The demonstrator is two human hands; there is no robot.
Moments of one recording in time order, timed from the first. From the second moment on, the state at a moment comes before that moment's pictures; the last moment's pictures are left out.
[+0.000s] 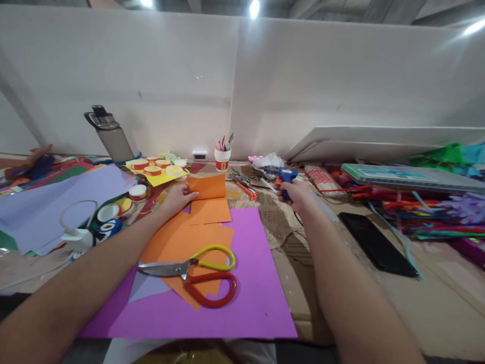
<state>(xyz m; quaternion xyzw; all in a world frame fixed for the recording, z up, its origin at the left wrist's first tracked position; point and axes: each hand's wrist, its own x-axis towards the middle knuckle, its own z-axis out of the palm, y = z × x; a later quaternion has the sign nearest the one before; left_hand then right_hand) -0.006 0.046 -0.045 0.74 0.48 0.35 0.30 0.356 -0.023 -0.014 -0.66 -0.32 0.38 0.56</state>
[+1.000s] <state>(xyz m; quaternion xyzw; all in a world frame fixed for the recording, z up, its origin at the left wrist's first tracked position) 0.005 0.040 -0.041 0.71 0.46 0.41 0.36 0.292 -0.049 0.004 -0.50 -0.61 0.33 0.52</state>
